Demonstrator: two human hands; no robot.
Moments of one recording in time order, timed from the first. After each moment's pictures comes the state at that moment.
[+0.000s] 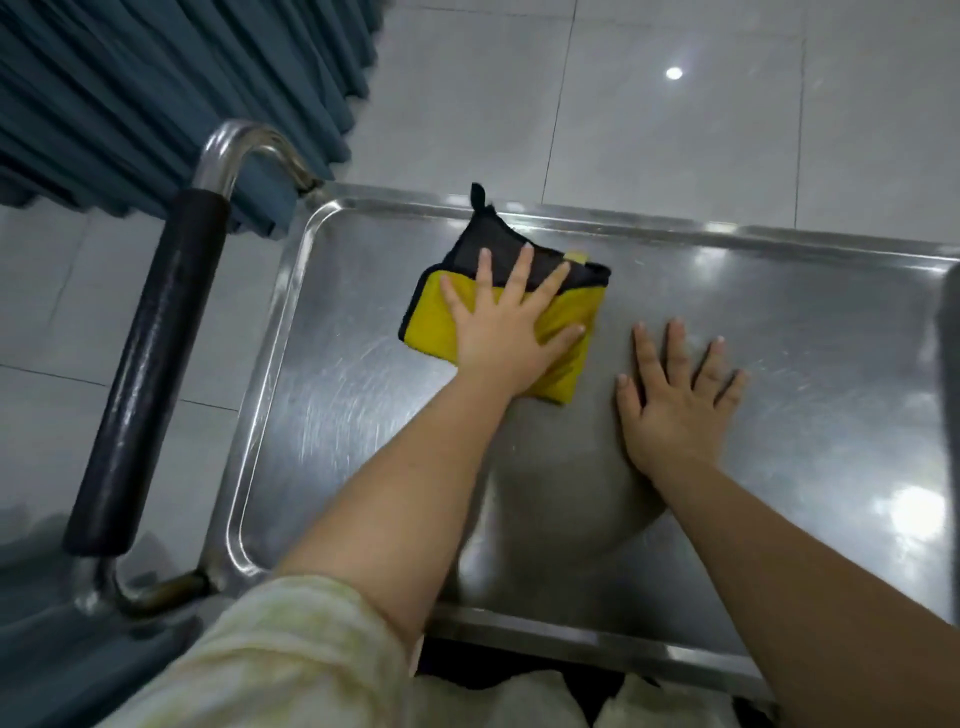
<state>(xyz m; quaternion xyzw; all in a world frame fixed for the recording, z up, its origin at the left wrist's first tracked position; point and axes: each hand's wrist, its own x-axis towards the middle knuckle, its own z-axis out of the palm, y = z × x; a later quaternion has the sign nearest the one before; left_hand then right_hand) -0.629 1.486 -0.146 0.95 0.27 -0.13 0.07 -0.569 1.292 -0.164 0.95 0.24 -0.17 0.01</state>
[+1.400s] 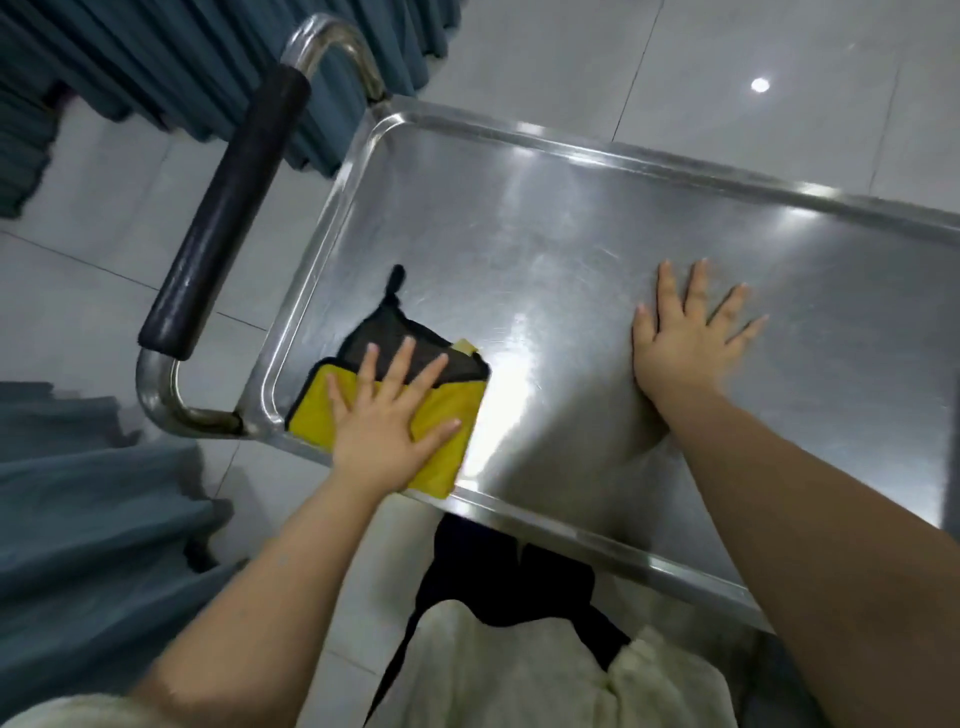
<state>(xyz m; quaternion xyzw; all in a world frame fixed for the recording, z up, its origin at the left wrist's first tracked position) -0.887 1.419 -0.143 0.91 0.40 -0.11 0.06 -0.579 1.287 -0.163 0.95 0.27 -0.15 -0.02</state>
